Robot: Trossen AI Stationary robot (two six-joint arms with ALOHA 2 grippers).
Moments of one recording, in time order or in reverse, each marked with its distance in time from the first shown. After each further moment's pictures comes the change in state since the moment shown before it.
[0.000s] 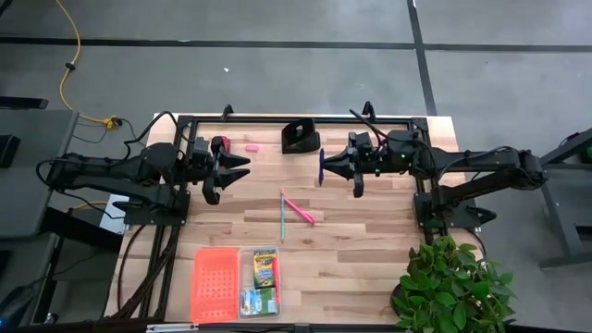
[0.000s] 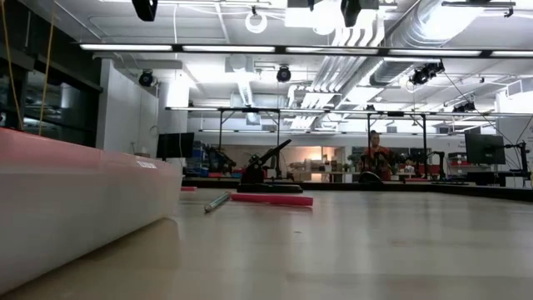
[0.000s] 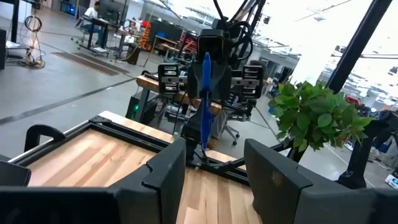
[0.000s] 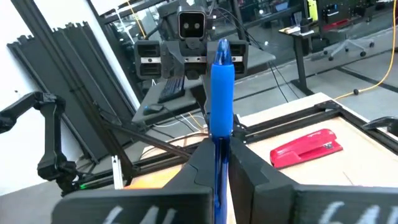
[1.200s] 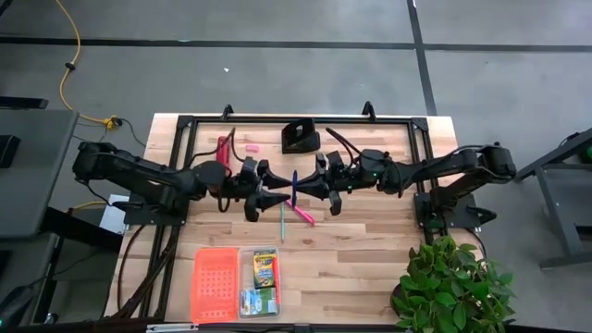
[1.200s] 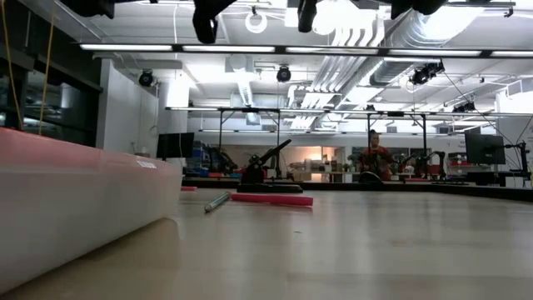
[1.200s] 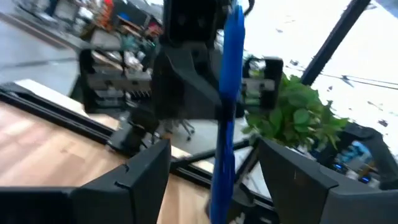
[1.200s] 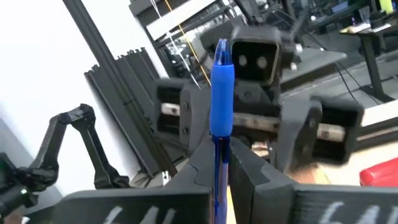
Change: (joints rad) left arm -0.062 0.537 0.004 0.581 0.096 -0.165; right arm 0.092 0.320 0.001 0.483 -0.076 0.134
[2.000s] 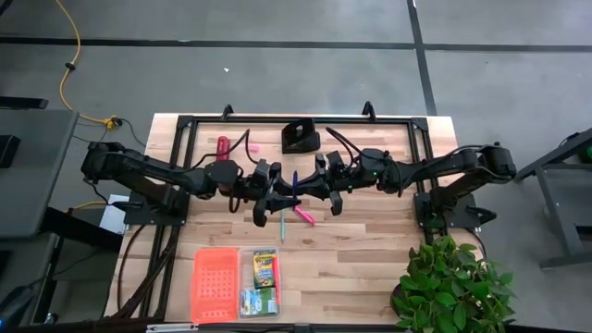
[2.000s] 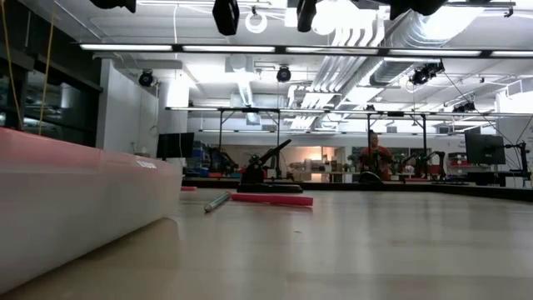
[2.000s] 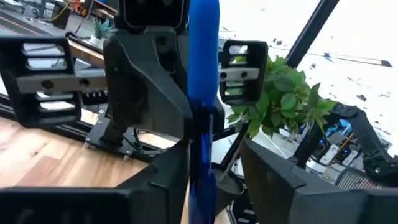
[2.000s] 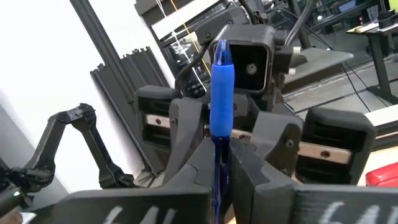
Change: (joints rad) left arm 0.009 0.098 0.124 -0.058 0.114 0.035; right arm -0.001 0.000 0.000 0.003 -0.030 0.001
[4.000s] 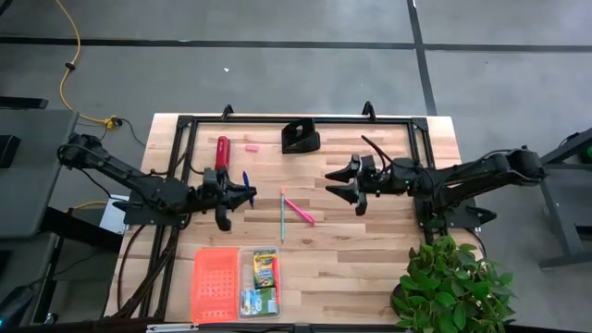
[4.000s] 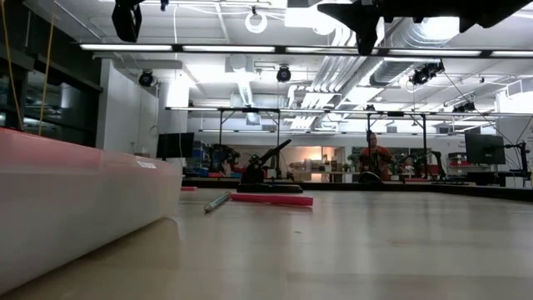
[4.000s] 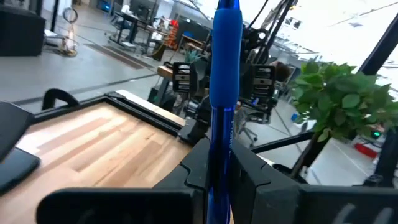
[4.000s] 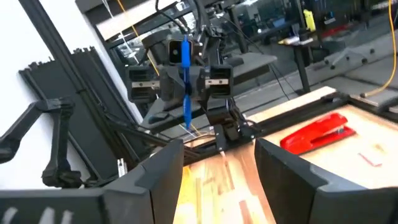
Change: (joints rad) left arm -0.327 -0.490 -0.314 -0.221 -0.707 0.084; right arm 0.040 -0.337 -0.335 -0.071 0.272 -0.078
